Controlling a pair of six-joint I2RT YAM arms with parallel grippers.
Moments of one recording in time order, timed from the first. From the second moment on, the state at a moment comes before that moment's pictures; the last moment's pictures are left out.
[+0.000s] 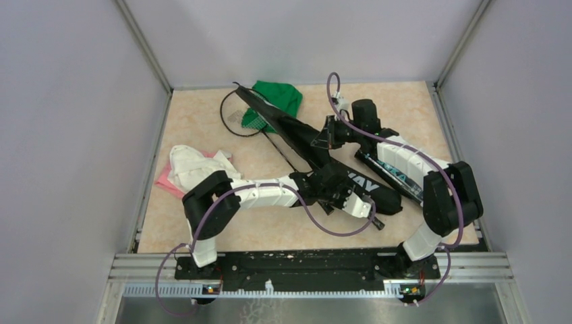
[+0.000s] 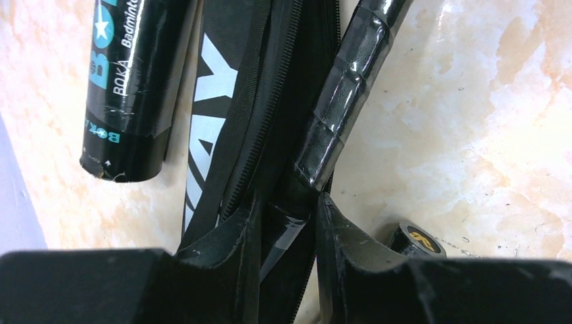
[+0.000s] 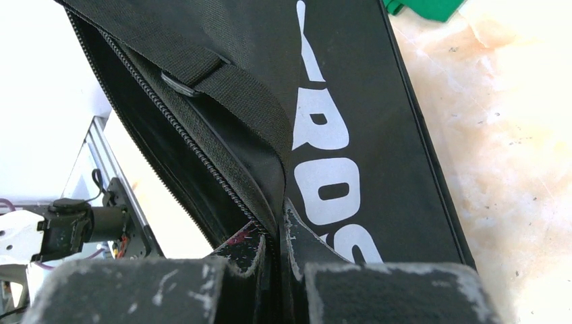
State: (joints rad) left arm -1.10 1.85 1.22 -0.10 0.20 0.93; right arm 0.40 1.62 1.11 -0.05 -0.63 0.34
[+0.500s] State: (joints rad) left arm -1.12 1.82 1.12 0.03 0.13 0.91; right arm 0.40 1.62 1.11 -0.03 -0.63 0.34
